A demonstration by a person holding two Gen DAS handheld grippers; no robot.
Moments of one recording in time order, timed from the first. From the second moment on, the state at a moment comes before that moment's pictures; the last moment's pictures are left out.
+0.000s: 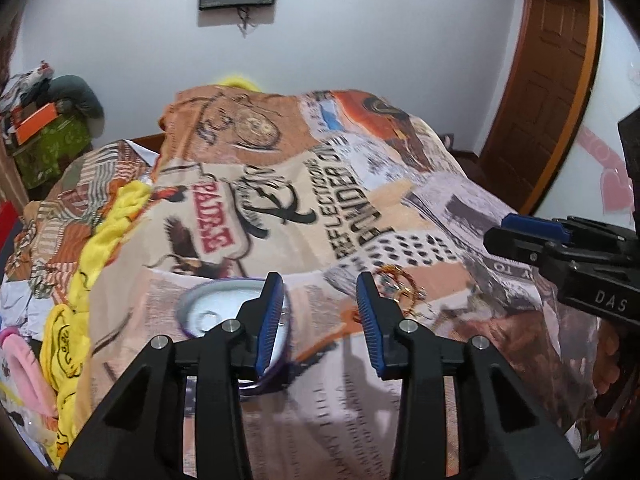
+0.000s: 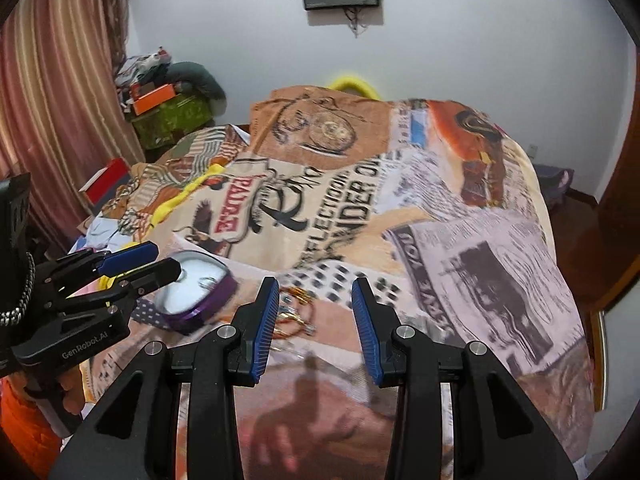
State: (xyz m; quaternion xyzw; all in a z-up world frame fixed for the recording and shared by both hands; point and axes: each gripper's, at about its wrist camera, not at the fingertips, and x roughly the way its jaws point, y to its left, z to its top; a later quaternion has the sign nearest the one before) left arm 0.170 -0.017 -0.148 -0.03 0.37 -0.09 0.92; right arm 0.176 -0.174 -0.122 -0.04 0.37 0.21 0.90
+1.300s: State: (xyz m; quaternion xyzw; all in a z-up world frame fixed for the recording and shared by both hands) left arm 0.174 -0.058 -0.194 -0.03 0.43 -0.17 0.89; right arm 0.203 -0.164 -0.180 -0.06 0.45 0.28 0.84
